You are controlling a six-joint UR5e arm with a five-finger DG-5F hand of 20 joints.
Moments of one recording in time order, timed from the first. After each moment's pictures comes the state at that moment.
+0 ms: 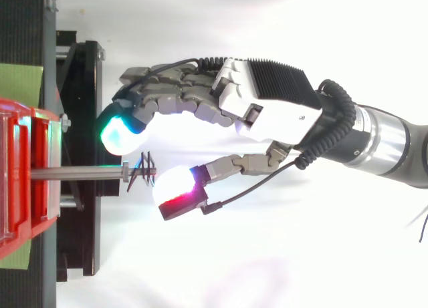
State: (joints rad) arm 0.15 -2.43 -1.37 -2.14 -1.27 -0.76
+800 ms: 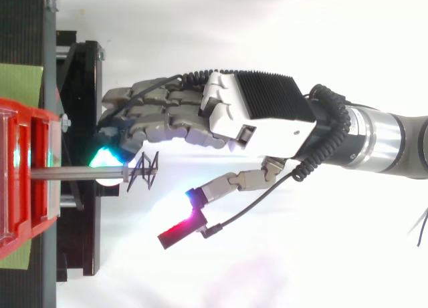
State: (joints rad) arm 0.14 -2.44 -1.34 -2.14 -1.41 -0.80
